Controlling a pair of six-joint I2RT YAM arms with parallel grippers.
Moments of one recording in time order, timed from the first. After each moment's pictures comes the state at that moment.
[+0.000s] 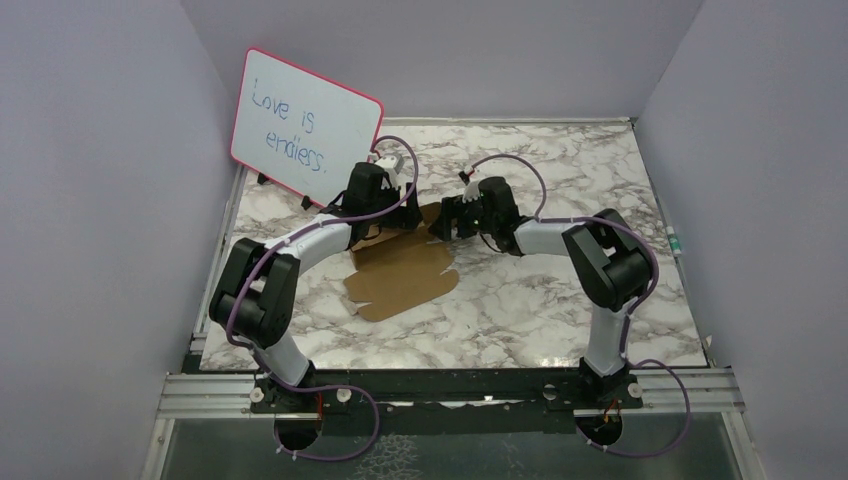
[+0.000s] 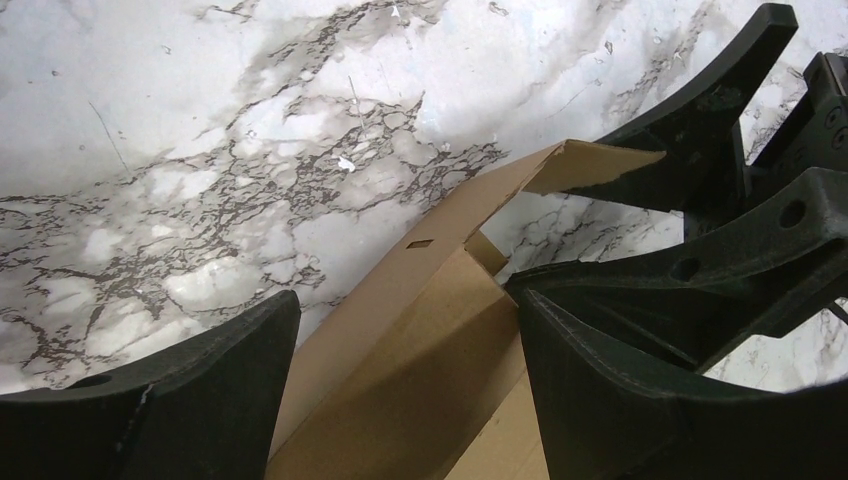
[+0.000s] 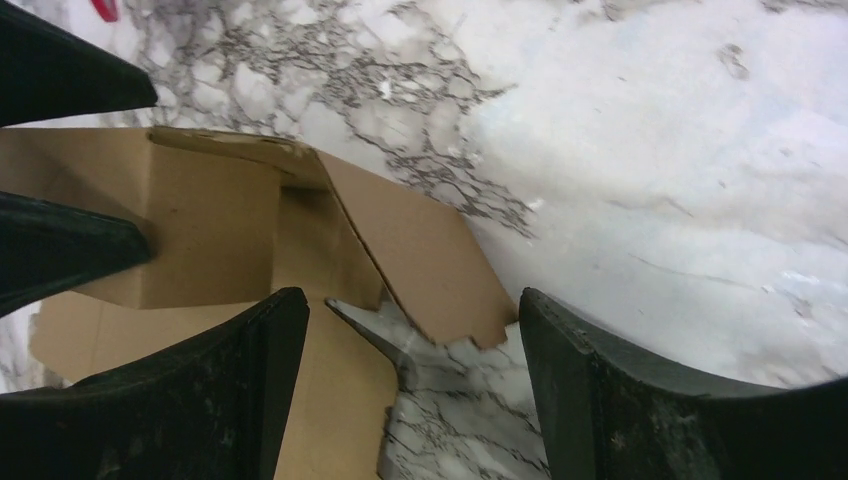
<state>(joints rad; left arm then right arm) -0.42 1.66 1.00 0.04 0.19 -0.28 0.52 1.94 1.01 0.40 -0.33 0.31</state>
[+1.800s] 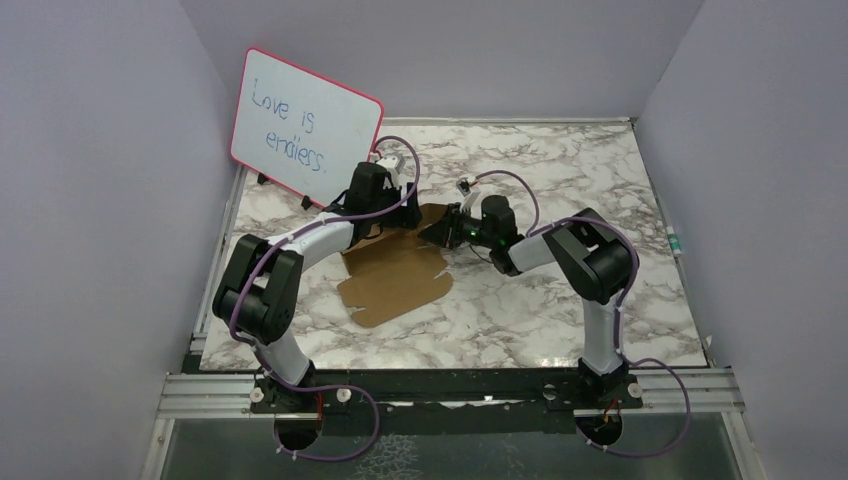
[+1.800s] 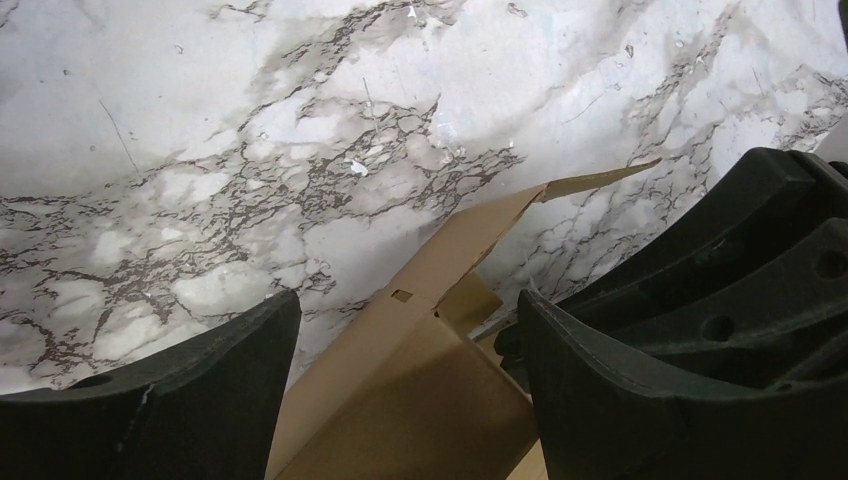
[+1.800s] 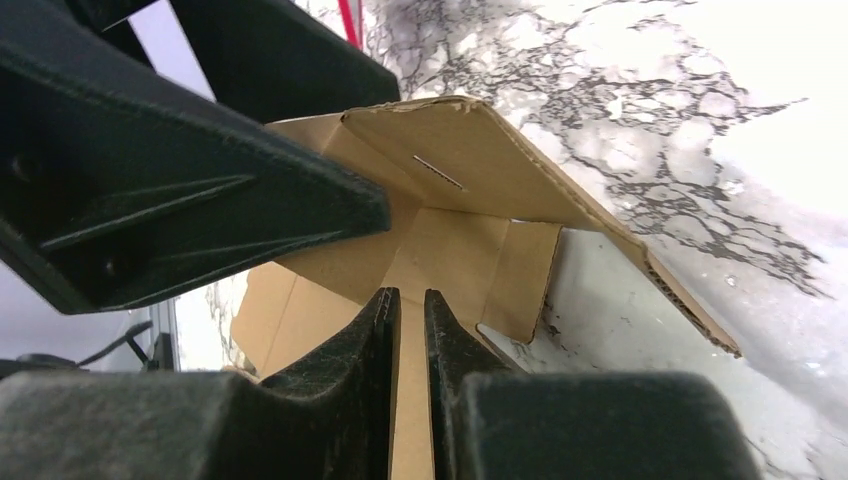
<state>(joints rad) -0.42 1.68 1.02 0.04 0.17 -0.28 0.56 2.03 0.88 0.92 -0.53 0.65</state>
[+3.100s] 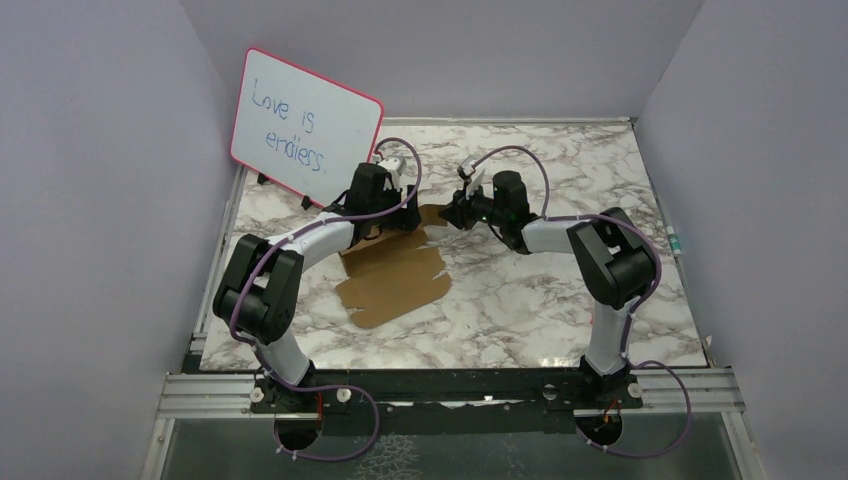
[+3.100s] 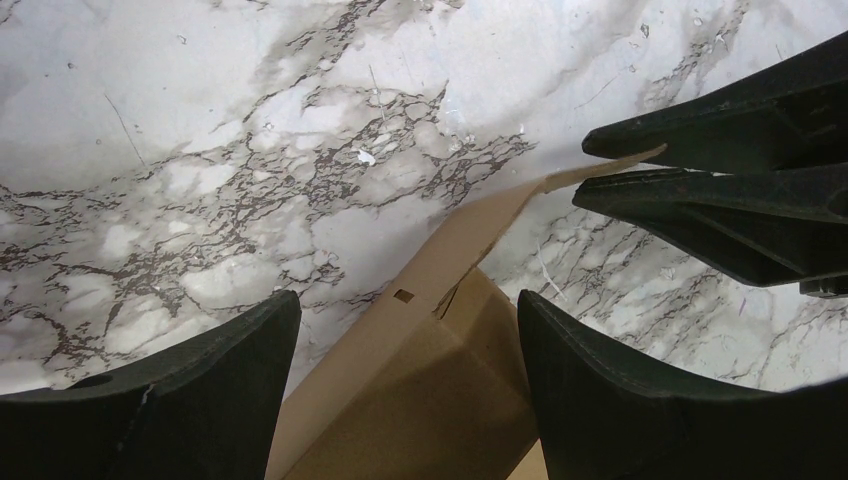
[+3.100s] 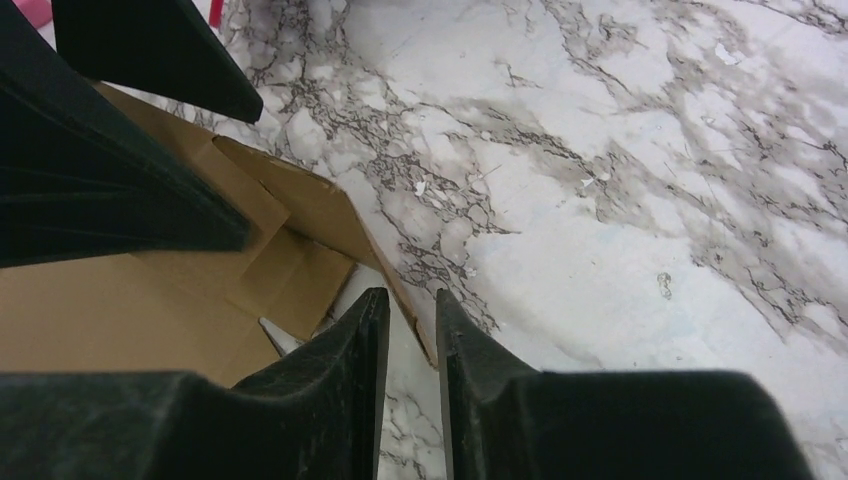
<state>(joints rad) -0.42 1.69 1.02 0.01 0.16 -0.25 0.46 1.94 0.99 0.62 -0.52 -0.02</state>
